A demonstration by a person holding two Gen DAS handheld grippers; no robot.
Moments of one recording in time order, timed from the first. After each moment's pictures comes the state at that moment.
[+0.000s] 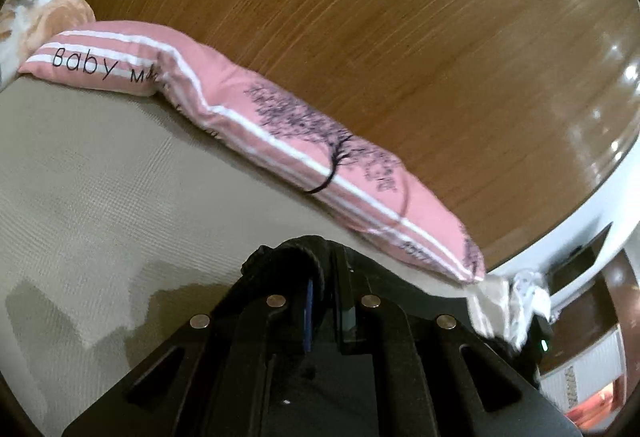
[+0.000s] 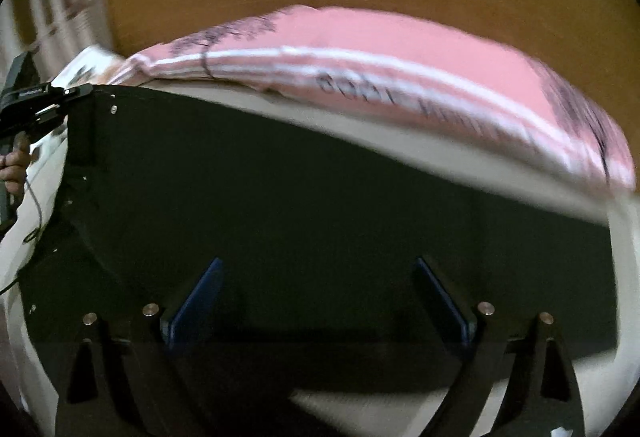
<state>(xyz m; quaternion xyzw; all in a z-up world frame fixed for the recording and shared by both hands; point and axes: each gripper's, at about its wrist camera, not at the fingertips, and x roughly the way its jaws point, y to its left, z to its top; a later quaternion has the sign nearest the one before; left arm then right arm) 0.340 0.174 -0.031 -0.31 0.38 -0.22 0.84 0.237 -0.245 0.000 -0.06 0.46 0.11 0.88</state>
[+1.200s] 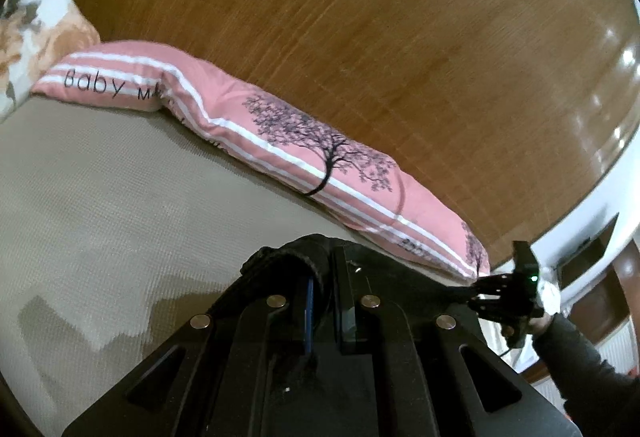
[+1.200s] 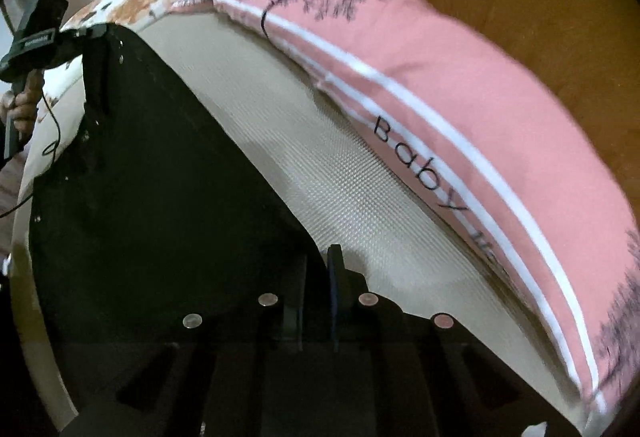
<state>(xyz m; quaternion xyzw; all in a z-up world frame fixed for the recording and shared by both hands) 0.314 0.175 -0.005 -0.28 0.38 -0.21 0.86 0.341 -0.222 0.004 -0.20 0.51 0.28 0.79</state>
